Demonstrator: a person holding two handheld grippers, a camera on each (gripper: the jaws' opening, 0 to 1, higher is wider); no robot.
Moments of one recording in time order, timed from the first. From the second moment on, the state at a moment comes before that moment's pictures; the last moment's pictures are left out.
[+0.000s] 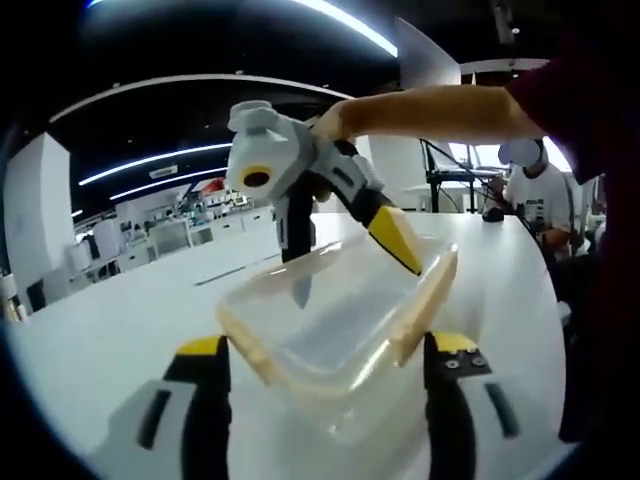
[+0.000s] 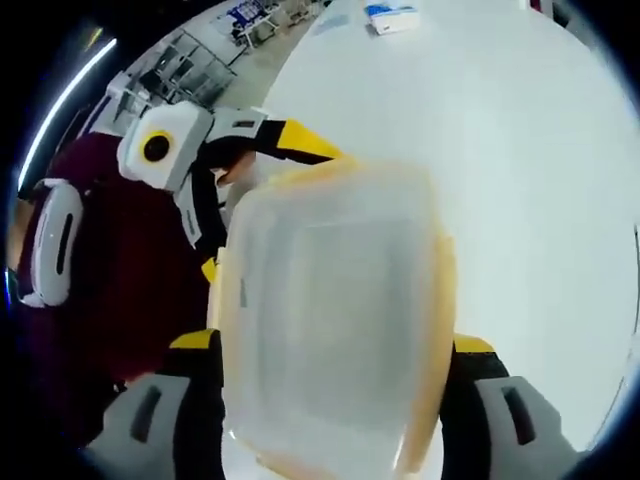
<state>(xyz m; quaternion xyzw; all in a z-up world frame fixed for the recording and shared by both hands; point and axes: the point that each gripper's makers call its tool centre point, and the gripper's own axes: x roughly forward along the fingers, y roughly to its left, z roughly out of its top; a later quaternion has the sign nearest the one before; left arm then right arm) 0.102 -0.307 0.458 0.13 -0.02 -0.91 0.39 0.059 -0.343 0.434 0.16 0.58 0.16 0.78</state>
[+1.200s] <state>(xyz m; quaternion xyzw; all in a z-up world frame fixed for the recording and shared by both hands) 0.103 -0.312 0.459 0.11 0.00 -0.92 0.38 0.068 -0.345 0.457 0.00 0.48 0.10 0.87</state>
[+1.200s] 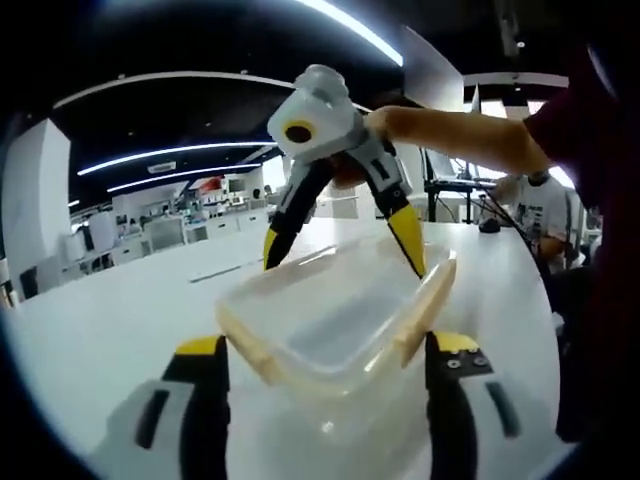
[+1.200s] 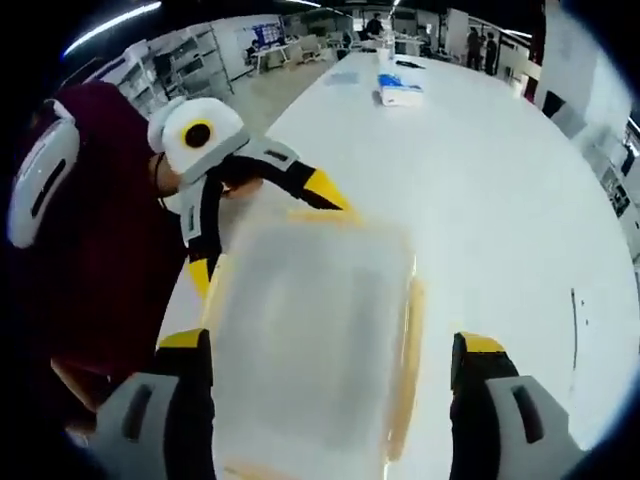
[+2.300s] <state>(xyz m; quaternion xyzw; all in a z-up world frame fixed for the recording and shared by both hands) 0.121 -0.311 0.464 0.07 0.03 -0.92 0.38 0.052 -0.349 0.483 -0.11 0.44 -0.03 0.89</state>
